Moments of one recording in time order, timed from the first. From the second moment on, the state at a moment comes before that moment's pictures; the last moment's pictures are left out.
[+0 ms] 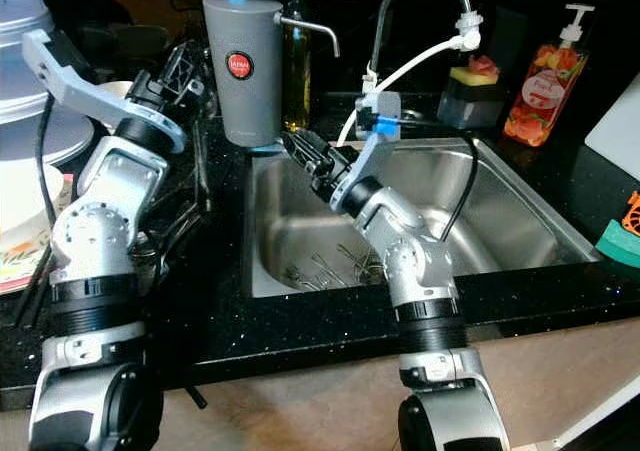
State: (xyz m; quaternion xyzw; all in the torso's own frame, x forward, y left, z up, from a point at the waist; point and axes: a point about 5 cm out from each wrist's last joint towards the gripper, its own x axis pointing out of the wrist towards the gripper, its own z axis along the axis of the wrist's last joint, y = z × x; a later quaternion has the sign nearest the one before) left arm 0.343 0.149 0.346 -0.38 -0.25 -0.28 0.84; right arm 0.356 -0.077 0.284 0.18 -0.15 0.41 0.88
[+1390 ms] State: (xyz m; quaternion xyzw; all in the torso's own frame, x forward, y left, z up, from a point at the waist) left arm 0.328 0.148 0.354 -0.53 -0.25 -0.39 0.71; right arm 0.310 -0.040 0.282 0.15 -0.12 0.58 0.79
